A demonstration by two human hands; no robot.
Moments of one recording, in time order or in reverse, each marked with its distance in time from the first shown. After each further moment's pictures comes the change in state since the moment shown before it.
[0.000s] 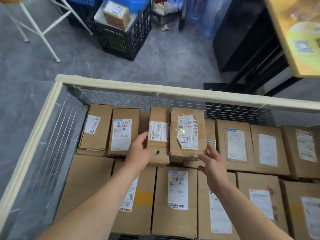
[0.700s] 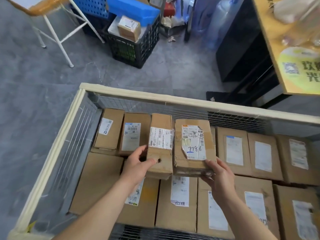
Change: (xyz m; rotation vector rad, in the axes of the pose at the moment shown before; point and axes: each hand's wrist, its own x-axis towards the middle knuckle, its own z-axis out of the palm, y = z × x) left_hand -0.069 0.007 -0.039 -0.179 -0.086 -0.064; right_hand -0.064 -0.023 -0.008 0.131 0.036 -0.027
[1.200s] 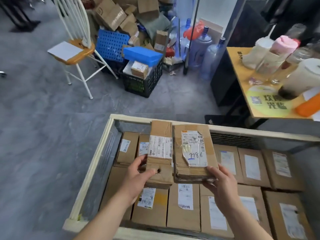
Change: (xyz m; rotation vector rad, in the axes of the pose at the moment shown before) left_hand -0.141 0.082 -0.046 -0.055 -0.046 0.205; right_hand -0.134 -0.076 0.010 0.053 -0.116 -0.131
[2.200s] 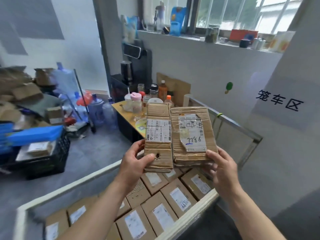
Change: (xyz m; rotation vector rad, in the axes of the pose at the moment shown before) left_hand -0.147 0.172 0.192 0.040 -0.709 0.453; right_hand -0.275 -0.119 -0.154 0.399 0.503 -0.617
